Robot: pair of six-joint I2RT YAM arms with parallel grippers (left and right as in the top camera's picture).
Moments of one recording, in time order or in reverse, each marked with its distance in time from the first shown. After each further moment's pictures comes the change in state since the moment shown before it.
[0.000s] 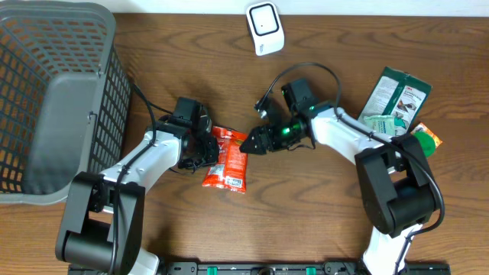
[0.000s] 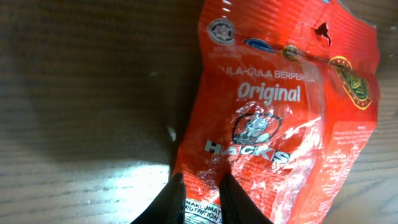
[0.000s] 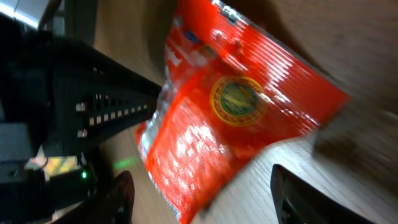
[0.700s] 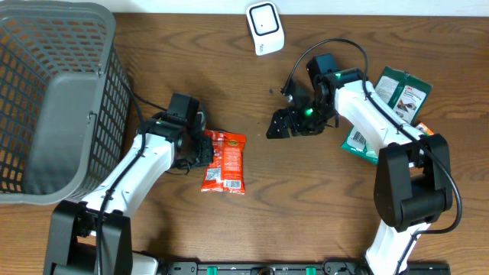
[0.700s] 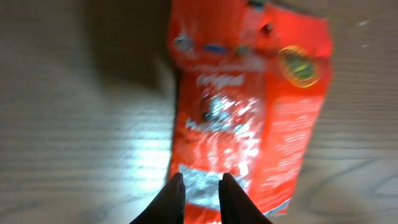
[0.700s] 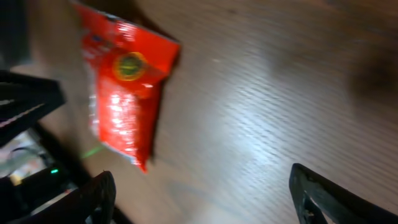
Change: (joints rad) left arm -0.002 -0.135 0.050 -0.167 -0.071 0.015; right arm -0.144 0.000 0.274 -0.524 0.222 -0.165
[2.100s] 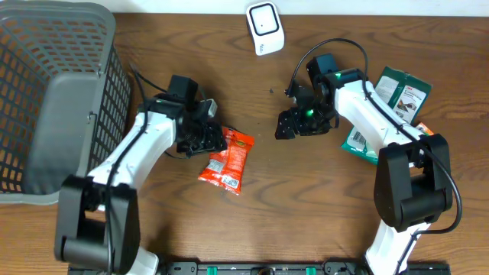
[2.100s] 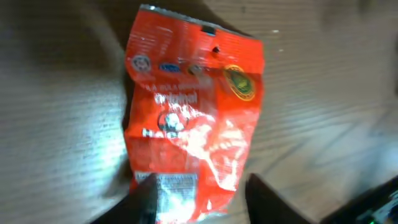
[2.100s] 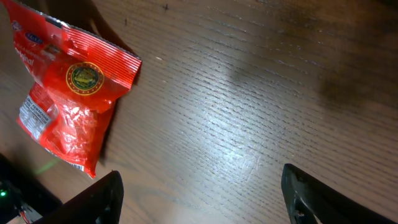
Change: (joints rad) left arm 0.034 0.125 0.167 -0.078 0.209 0.130; right arm 0.000 0.000 0.000 -0.010 0.173 0.018
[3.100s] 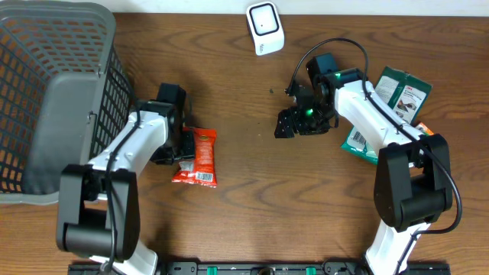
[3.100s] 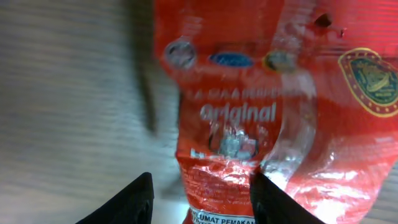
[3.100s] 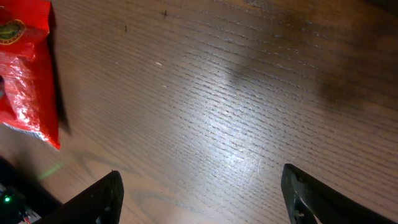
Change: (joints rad) left arm 0.078 0.077 -0.040 -0.057 -0.396 -0.050; right arm 0.001 0.000 0.000 0.012 0.000 0.027
